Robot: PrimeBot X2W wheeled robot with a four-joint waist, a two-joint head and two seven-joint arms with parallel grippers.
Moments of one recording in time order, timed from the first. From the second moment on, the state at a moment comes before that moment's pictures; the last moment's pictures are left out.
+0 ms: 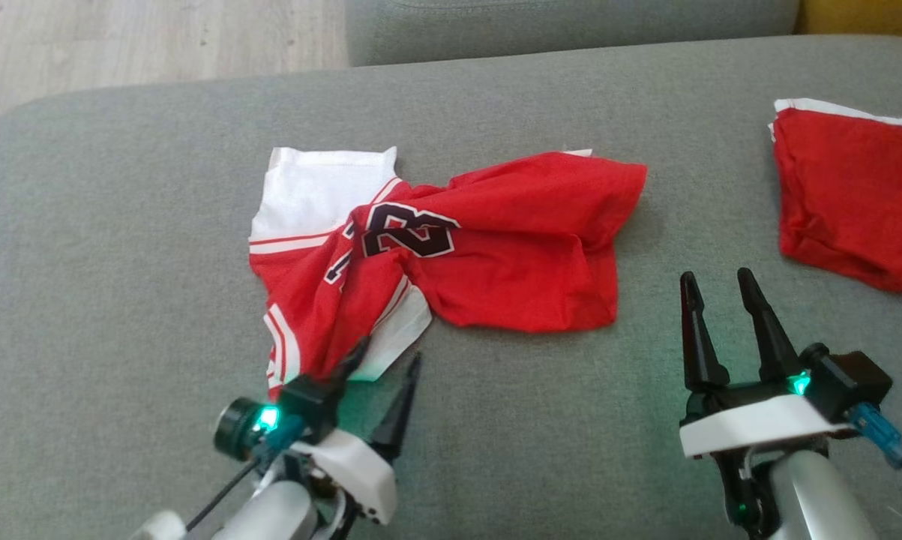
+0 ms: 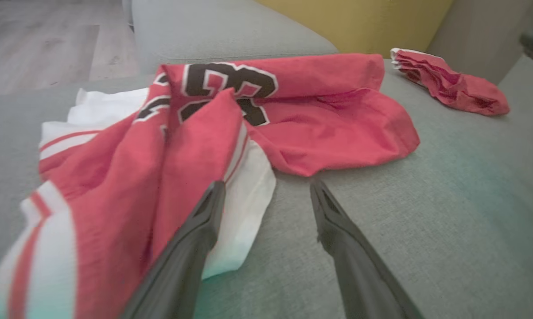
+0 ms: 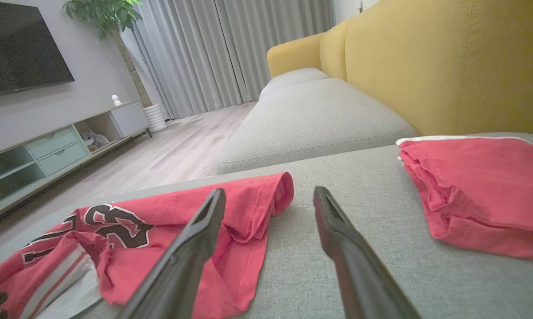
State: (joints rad) left arm -0.27 0.26 -0.76 0.33 -0.53 0.10 -0.08; right arm -0.07 -0.05 0.09 0.23 0.25 0.13 -0.25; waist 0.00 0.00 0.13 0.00
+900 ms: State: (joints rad) left arm -0.39 0.30 -0.86 0.54 -0.46 0.07 0.05; right arm -0.09 -0.05 0.10 0.24 0.26 0.13 -0.25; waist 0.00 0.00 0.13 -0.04
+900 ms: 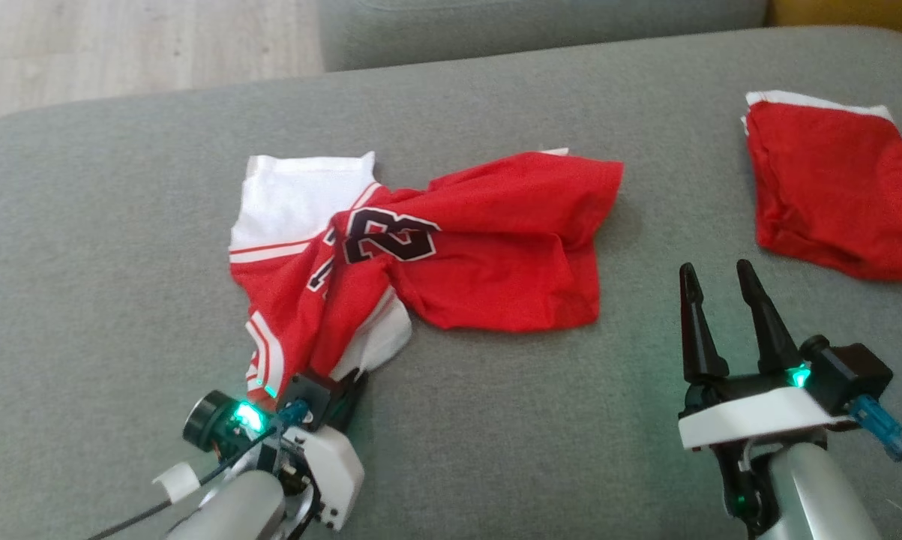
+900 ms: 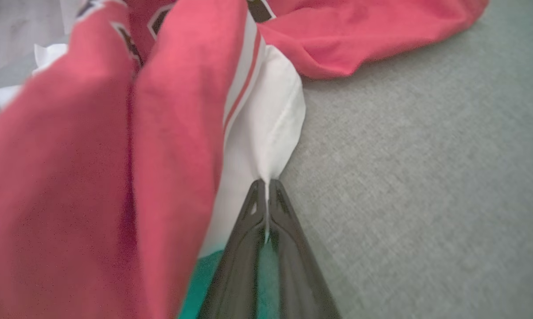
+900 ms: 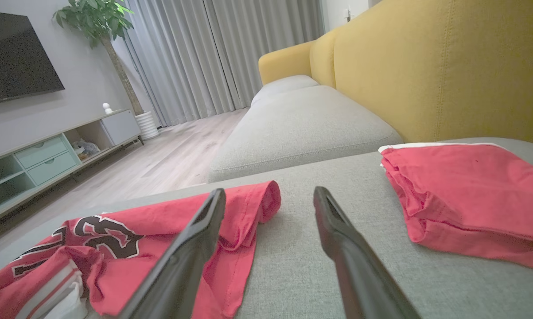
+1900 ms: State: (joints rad) left arm -0.31 0.62 -0.89 -0.11 -0.50 -0.02 0.20; right arm -0.07 -0.05 0.09 0.25 0.27 0.13 -0.25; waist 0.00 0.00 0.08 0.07
